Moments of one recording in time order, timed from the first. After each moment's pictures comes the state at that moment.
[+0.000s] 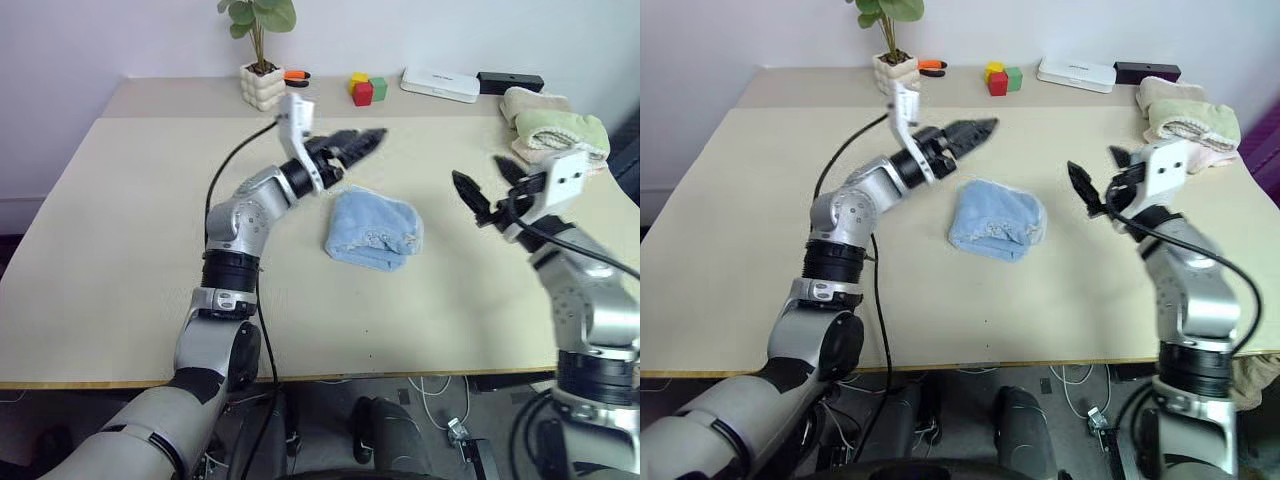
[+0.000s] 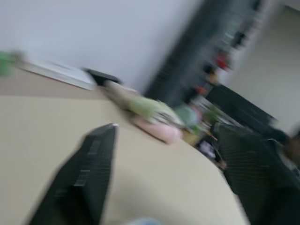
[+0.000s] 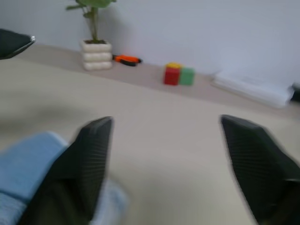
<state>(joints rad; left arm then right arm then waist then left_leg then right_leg) -0.97 0.02 0.20 0.46 -0.53 0.53 -0.57 -0.39 -0.39 -0.30 -0.17 0.42 0.47 0.38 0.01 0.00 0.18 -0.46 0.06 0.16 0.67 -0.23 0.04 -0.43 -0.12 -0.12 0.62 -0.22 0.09</state>
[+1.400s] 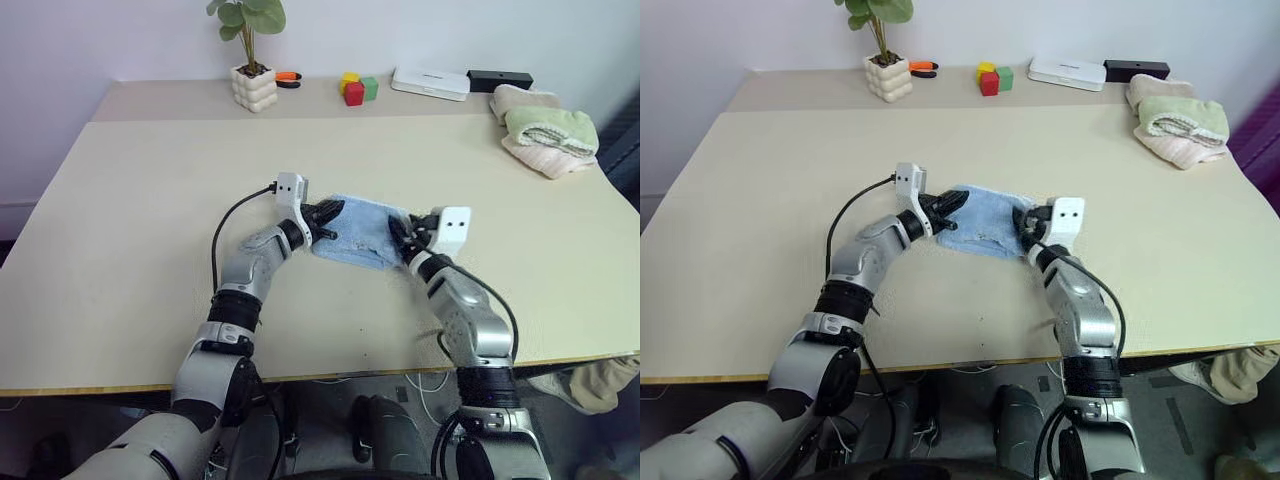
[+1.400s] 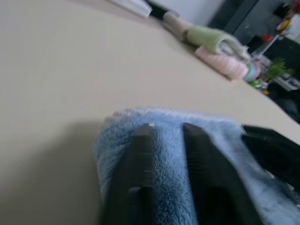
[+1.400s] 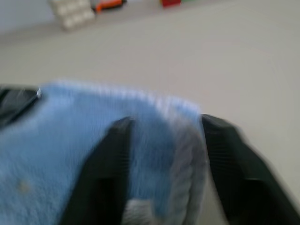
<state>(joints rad) -0.77 0.04 0.08 0.54 -0.36 0.36 -0.58 -0.36 -0.14 -0.17 -0.04 0.35 0.41 0.19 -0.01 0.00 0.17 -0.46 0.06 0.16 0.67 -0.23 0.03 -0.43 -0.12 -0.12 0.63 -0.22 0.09</state>
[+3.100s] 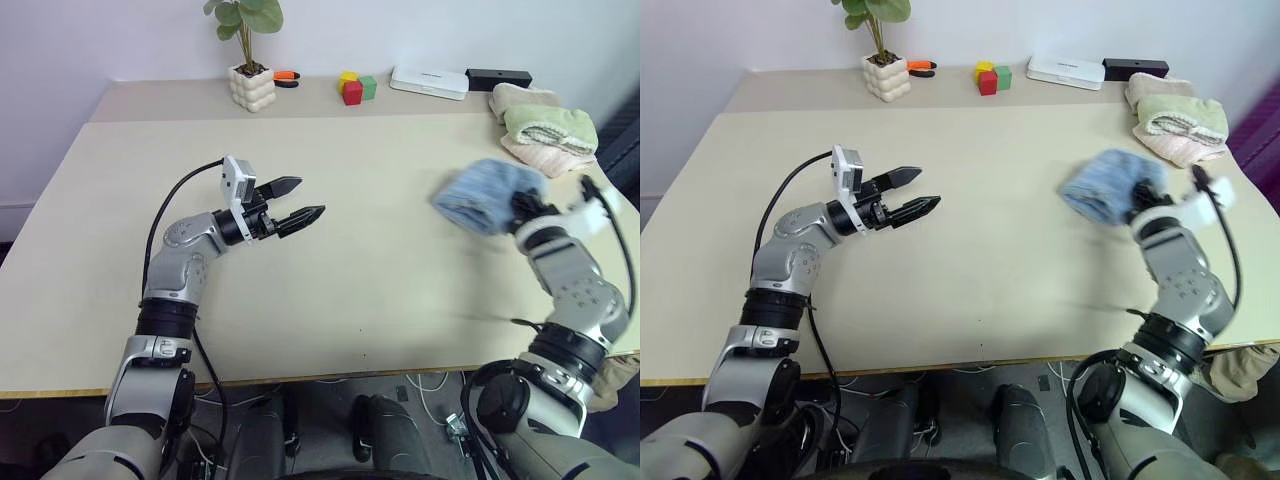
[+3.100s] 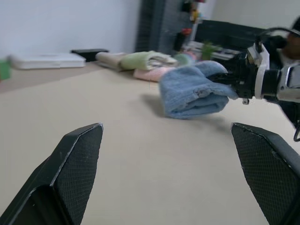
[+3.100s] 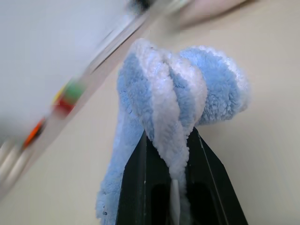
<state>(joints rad) -0.70 0.33 0.04 0.39 -0.44 0.19 -1.09 -0.53 -0.24 -0.86 0.03 0.76 0.73 -0.18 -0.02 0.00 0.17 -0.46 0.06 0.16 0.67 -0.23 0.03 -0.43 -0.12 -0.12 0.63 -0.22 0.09</state>
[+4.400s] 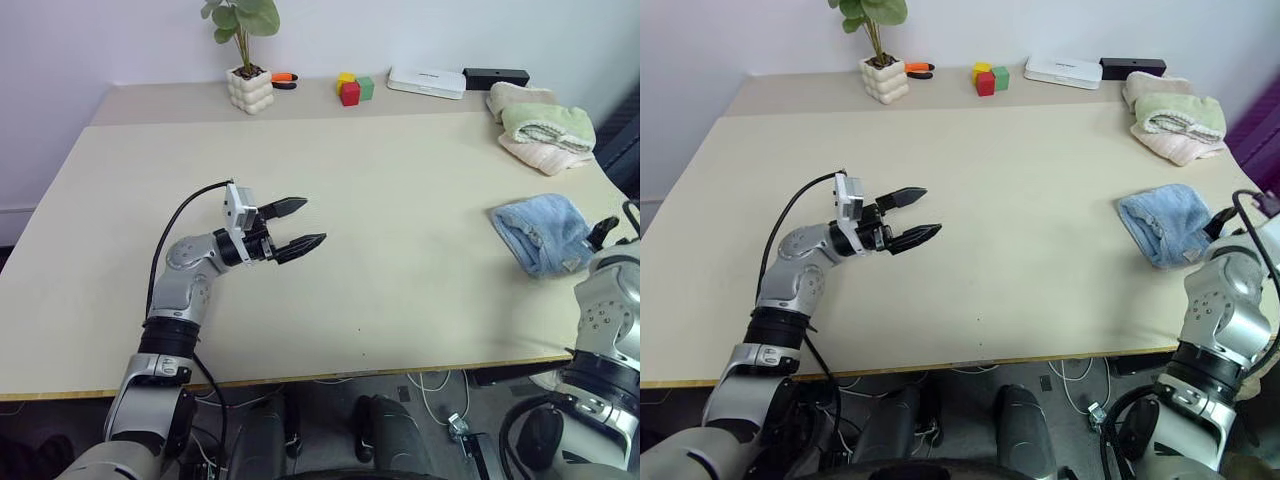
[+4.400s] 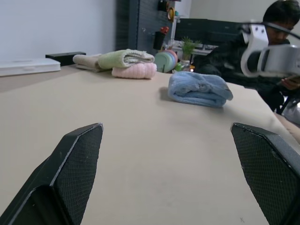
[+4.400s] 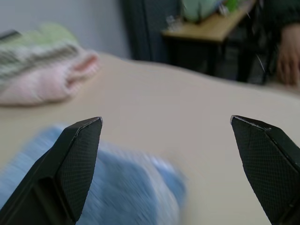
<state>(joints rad) -0.56 0.32 0.02 0.34 -0.44 0.05 -1.14 -0.46 -0.45 -0.61 0.09 0.42 0.41 -0.26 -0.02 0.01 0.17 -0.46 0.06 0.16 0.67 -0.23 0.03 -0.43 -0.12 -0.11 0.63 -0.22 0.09</state>
